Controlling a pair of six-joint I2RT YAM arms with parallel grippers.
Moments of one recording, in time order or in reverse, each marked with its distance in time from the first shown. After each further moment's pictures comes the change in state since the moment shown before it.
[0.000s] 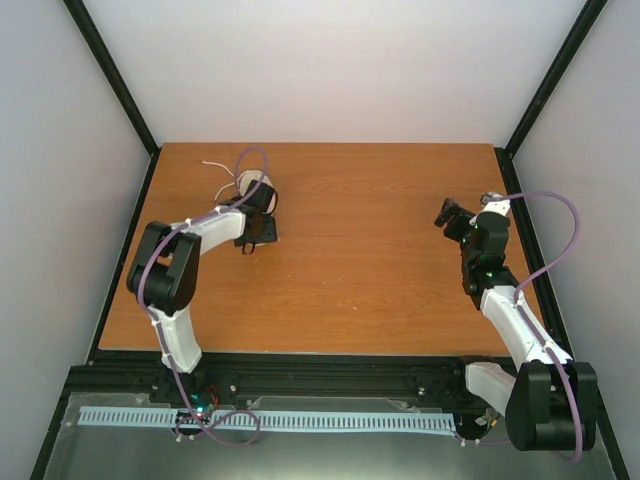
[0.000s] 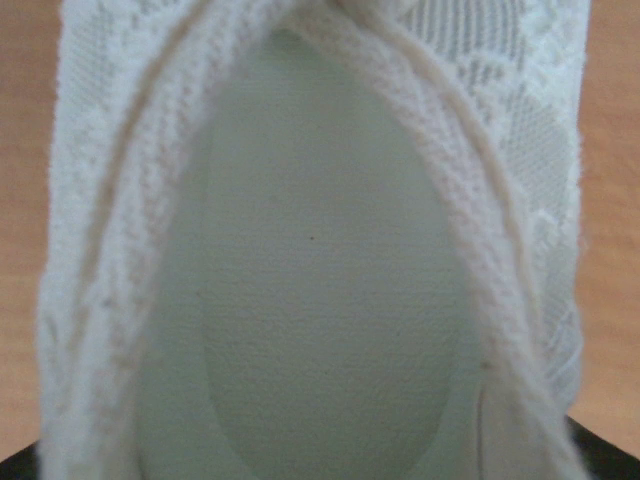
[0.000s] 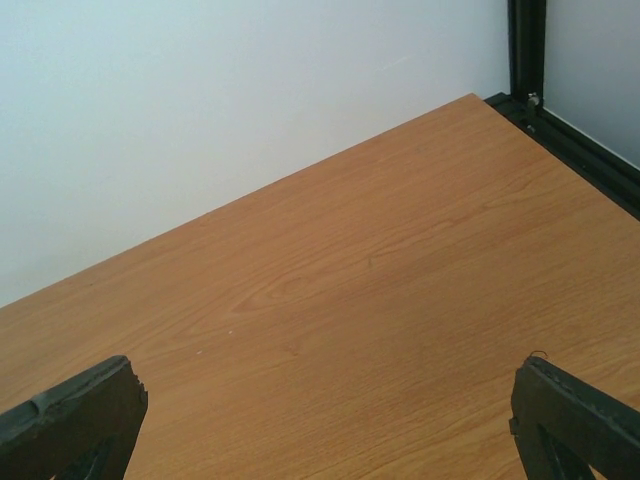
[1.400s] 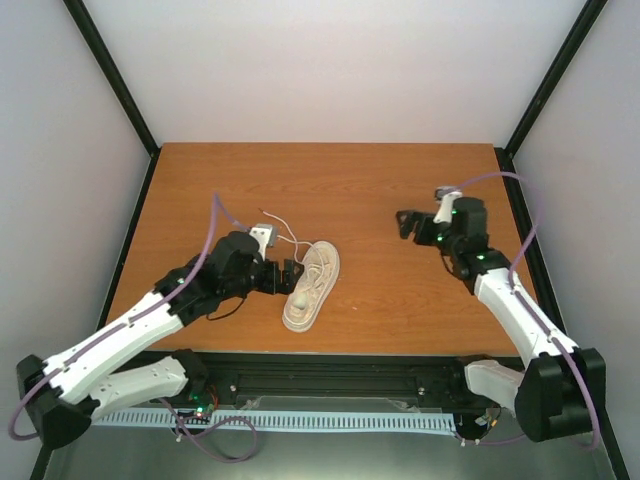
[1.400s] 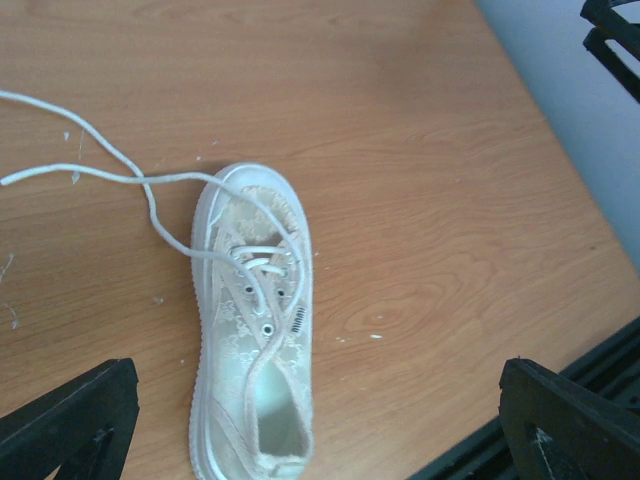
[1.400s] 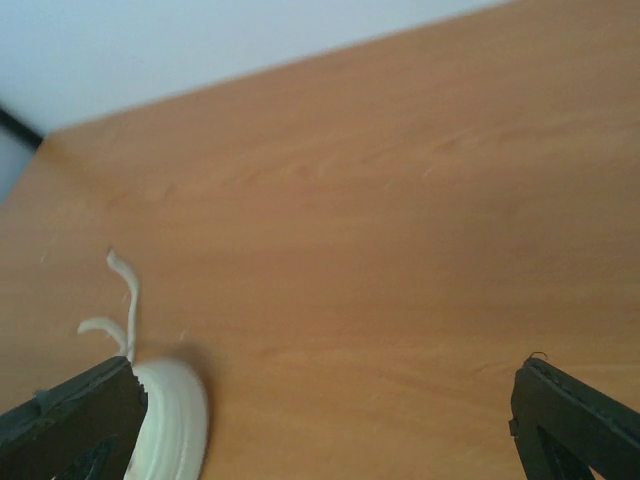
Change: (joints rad) left arm -0.461 -1.007 -0.352 -0.140 0.164 -0.100; right arm 0.115 0.050 0.185 -0.320 -0.345 -0.079
